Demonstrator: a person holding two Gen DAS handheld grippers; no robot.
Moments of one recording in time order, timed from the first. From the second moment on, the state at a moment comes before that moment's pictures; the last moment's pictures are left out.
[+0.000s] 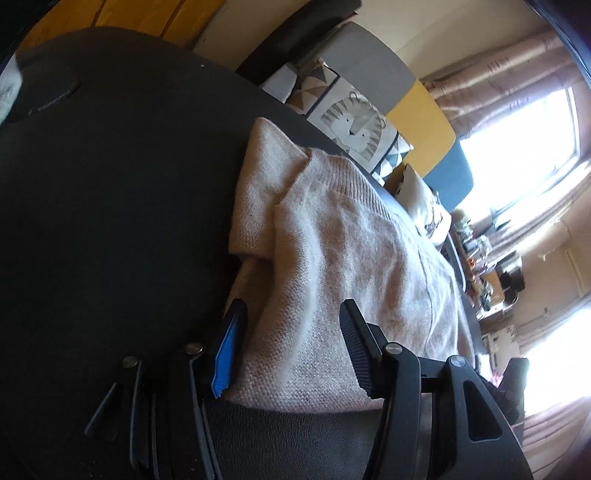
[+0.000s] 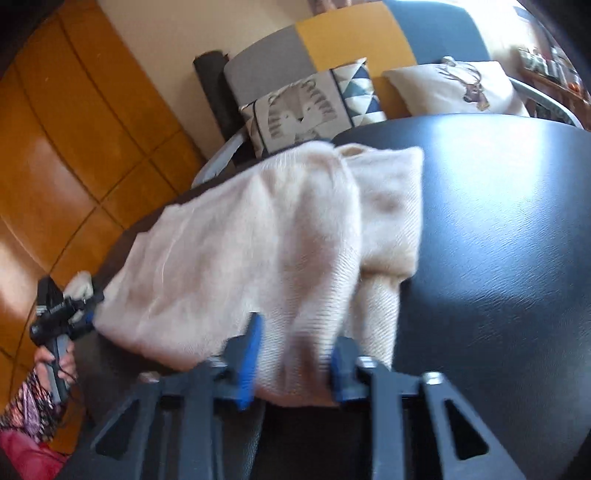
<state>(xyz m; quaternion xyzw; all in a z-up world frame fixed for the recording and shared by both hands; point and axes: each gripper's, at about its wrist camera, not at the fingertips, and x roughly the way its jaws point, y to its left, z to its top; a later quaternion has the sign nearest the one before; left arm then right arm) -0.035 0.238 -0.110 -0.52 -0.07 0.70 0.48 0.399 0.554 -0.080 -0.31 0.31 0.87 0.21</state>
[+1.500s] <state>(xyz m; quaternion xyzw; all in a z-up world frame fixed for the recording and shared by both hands) 0.013 0.122 -0.063 -0.40 0.04 0.78 0.48 0.439 0.487 -0.027 -0.31 0.20 0.89 0.27</state>
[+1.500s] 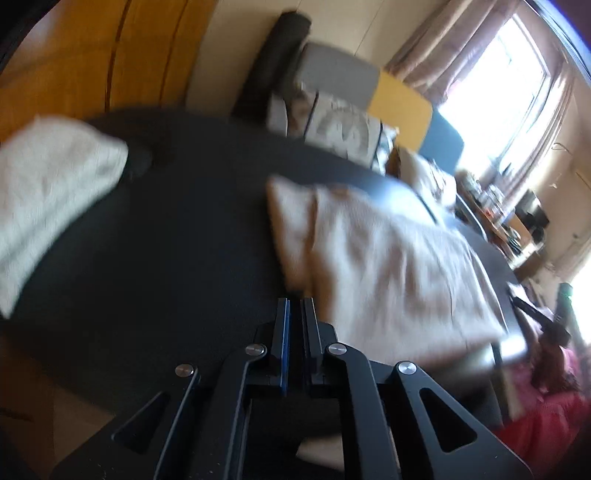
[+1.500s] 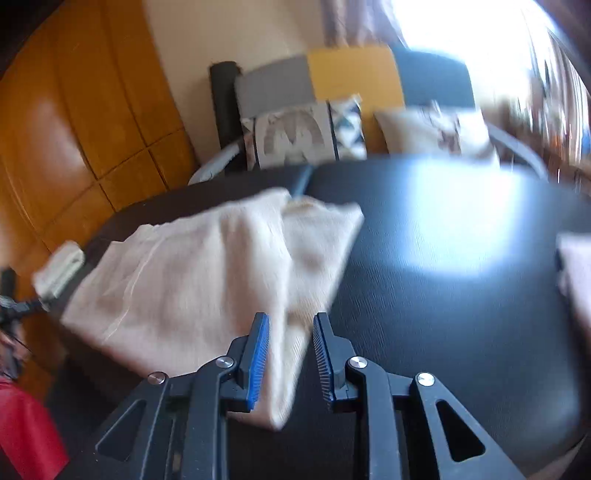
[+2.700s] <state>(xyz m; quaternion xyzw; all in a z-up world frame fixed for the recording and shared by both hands) -0.019 0.244 -0.108 -0.42 -0.02 0.80 0.43 0.315 0.504 -0.047 -0.25 0.24 0.89 0.31</state>
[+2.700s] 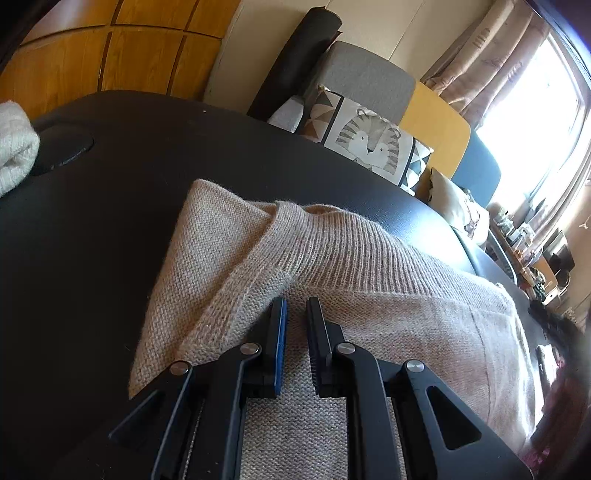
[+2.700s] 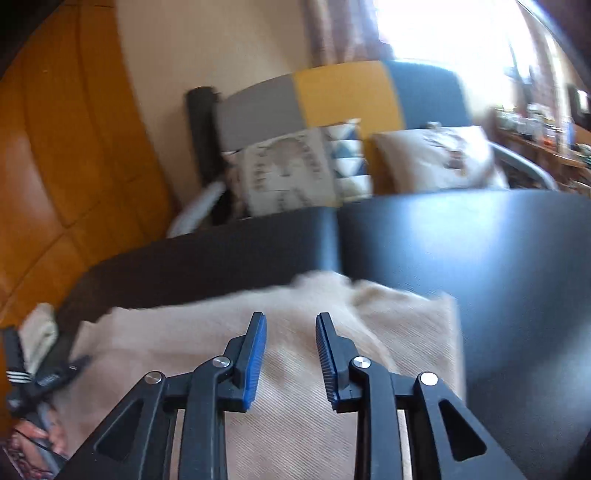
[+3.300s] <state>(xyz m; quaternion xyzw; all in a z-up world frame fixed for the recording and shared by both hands) -0.023 0.236 -0.108 -0.43 -0.04 0.79 0.44 0.349 0.534 -0.053 -0.21 0.32 0.85 0.35</state>
